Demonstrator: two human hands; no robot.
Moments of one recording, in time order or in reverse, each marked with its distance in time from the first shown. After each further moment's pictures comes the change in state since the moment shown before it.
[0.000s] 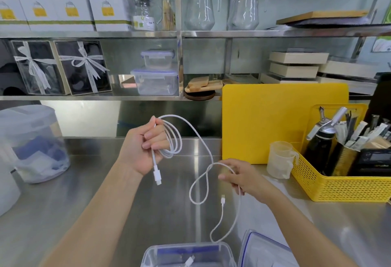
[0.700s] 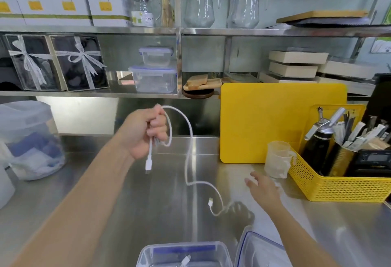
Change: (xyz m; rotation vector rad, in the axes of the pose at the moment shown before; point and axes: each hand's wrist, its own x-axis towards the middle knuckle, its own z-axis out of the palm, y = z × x) left_hand 0.018 0.019 0.011 0.488 0.052 -0.030; right_hand 0.008 0.093 -0.011 -0.407 0.483 0.403
